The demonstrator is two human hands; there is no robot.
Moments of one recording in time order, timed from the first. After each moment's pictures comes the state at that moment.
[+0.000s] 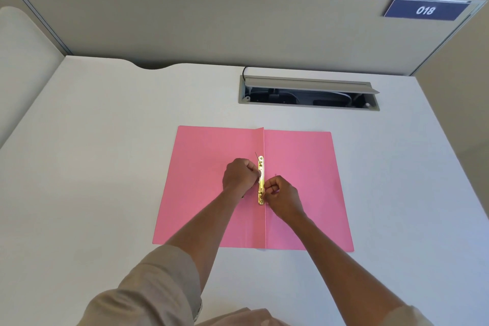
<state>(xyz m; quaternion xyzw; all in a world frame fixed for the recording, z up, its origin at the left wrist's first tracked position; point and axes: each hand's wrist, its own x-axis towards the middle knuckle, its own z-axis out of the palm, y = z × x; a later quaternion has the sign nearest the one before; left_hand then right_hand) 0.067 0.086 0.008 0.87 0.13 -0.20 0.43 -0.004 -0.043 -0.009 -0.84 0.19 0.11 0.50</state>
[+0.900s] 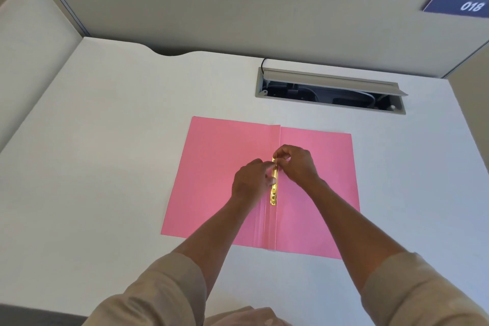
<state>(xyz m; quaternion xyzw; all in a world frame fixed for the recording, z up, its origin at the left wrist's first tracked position) 0.052 0.093 -0.008 0.95 -0.08 -0.10 0.28 0.085 -0.055 0.008 -0.91 0.08 0.11 0.39</state>
